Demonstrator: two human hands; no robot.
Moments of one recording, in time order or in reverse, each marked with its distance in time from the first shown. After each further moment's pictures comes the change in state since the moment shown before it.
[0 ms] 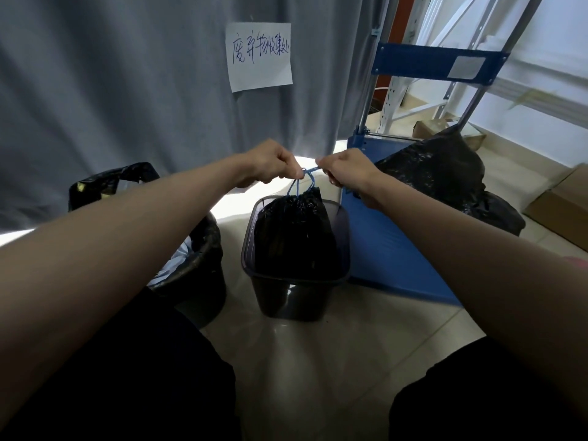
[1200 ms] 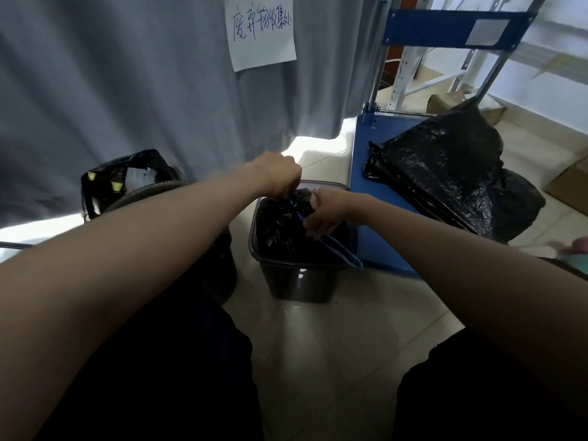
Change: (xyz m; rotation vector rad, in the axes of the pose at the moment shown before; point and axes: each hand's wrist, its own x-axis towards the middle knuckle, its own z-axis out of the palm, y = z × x) left_hand 0.009 -0.022 0.028 1.234 -0.158 0.201; right_hand -0.009 0.041 0.054 -0.257 -0.581 0.170
